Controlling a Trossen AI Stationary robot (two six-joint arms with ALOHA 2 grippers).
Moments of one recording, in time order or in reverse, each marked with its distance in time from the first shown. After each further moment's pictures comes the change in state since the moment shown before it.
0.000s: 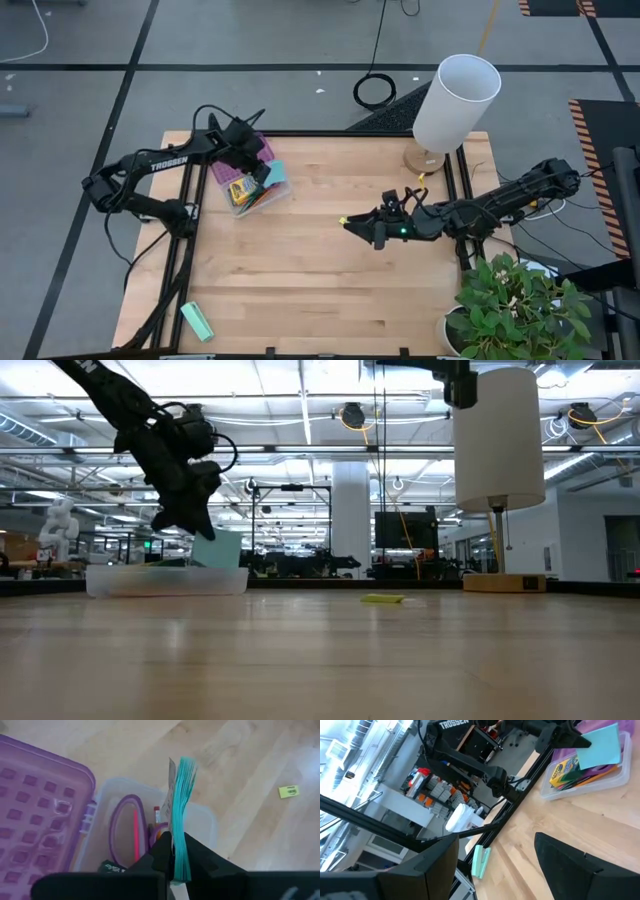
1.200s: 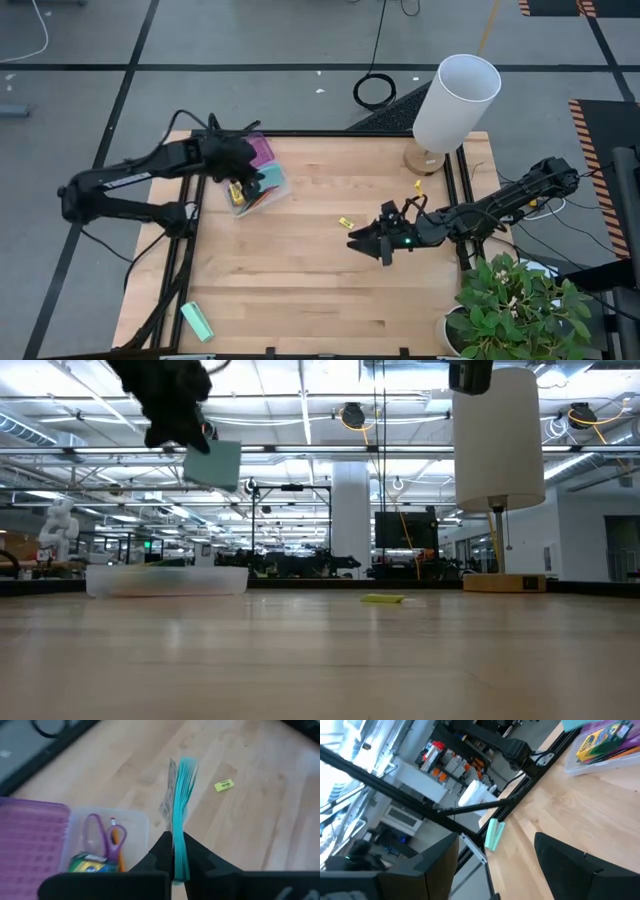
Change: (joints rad) left arm -0.394 -0.284 0.250 -0.354 -0.301 -0.096; right arm 0.062 0.000 0.000 0.001 -0.095 -0.025
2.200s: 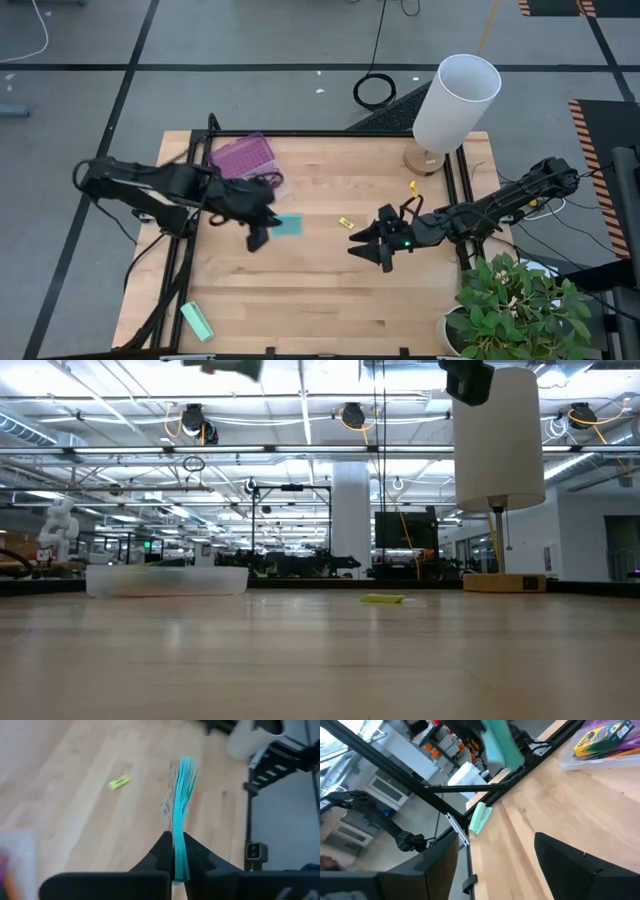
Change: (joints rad) left arm -0.569 0.244 0.408 -0.132 -0.139 -0.267; right arm -0.007 0.000 0.000 -0.076 -0.065 -0.132
